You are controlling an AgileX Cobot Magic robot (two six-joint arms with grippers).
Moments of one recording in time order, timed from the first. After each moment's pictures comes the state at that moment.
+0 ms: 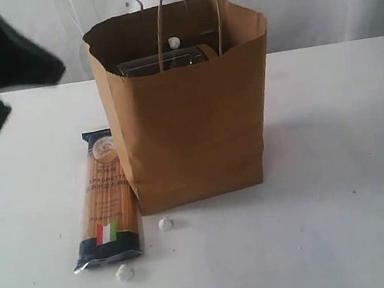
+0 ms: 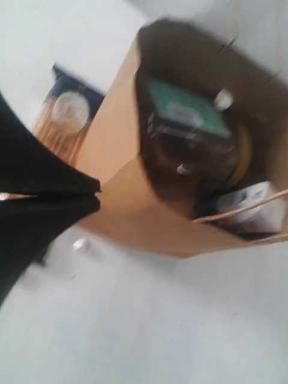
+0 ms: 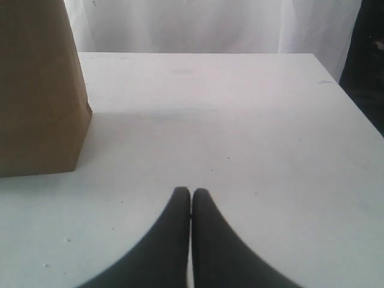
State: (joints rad) left arm -0.47 1.15 -1.24 -0.42 0.95 0.86; right arm 0.04 0.00 0.00 0.13 0.33 -0.08
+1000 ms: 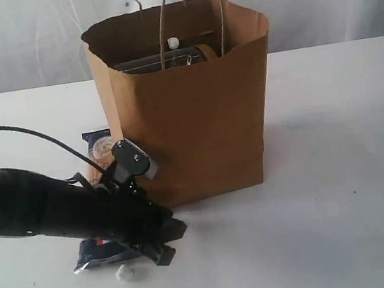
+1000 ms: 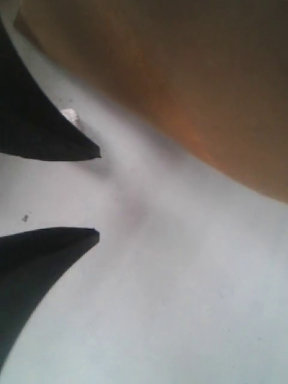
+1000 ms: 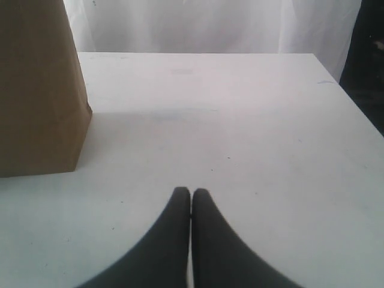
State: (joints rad) left arm -0.56 1.80 -0.76 -1.79 0.46 2.08; right arm 0.04 0.00 0.00 0.13 0.33 -0.08
